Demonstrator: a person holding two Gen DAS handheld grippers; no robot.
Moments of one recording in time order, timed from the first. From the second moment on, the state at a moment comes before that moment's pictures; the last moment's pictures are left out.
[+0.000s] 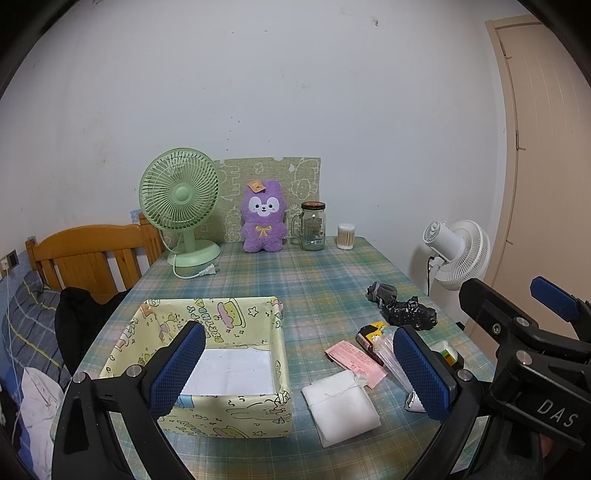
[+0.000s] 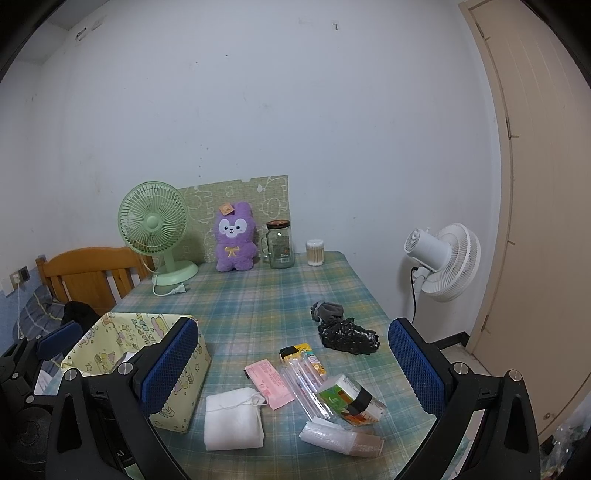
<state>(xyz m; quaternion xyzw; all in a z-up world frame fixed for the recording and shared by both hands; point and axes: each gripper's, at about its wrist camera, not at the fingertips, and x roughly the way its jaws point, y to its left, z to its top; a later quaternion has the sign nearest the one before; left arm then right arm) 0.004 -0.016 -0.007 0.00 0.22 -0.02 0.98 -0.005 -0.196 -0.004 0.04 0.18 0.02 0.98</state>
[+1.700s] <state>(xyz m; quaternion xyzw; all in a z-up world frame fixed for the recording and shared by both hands) 0.005 -0.027 -0.022 -0.01 0.23 -0.02 0.97 -0.005 -0.199 -0.010 0.03 0.18 0.01 0.98</state>
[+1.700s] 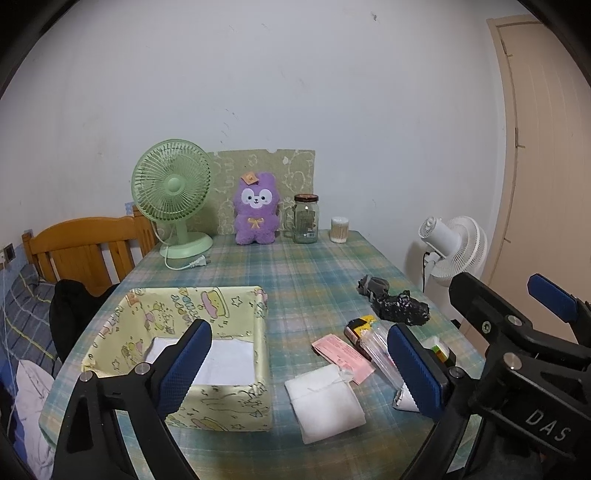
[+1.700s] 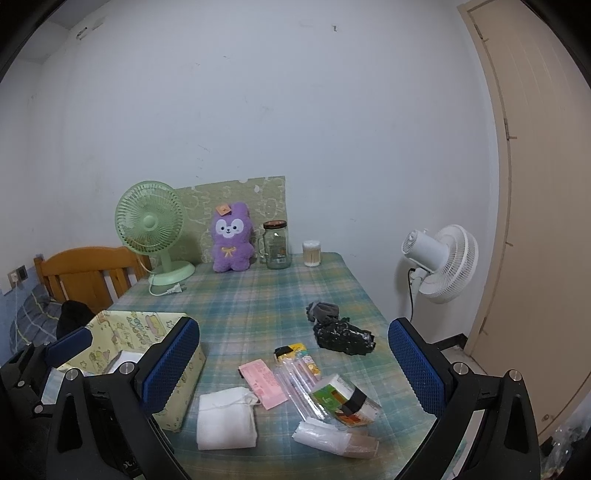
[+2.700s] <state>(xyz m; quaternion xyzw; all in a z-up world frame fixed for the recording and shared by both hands) 0.025 -0.080 -0.085 -0.01 0.29 -0.03 0.96 0.008 -0.246 -0.082 0.06 0.23 -0.03 0.97</state>
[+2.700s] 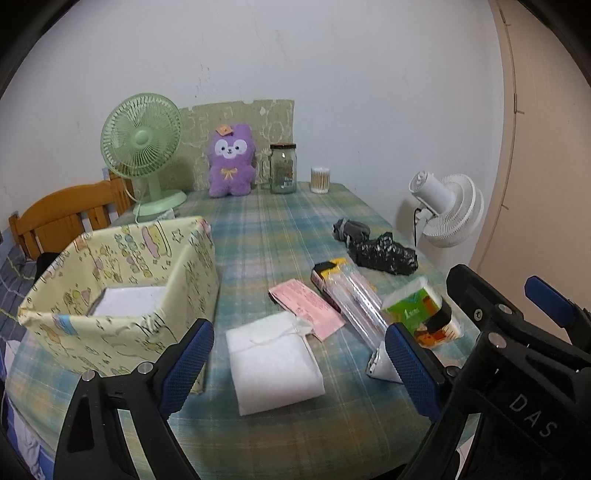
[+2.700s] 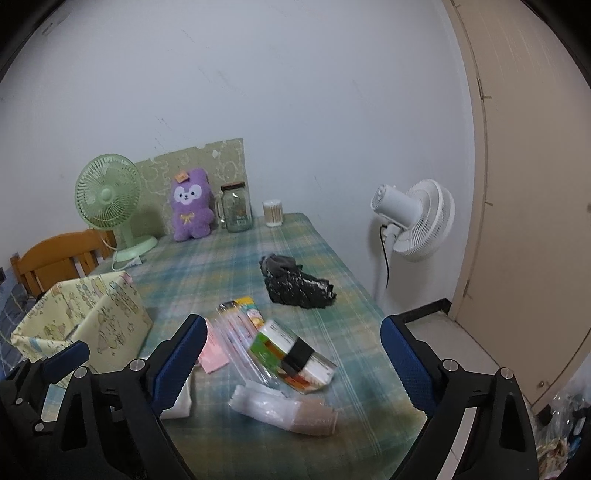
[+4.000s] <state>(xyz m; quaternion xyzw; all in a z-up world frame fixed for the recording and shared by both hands) 0.062 -0.082 -0.158 0.04 0.34 0.00 0.94 0.055 -0.229 -0.166 0.08 0.36 -0.01 0.93</state>
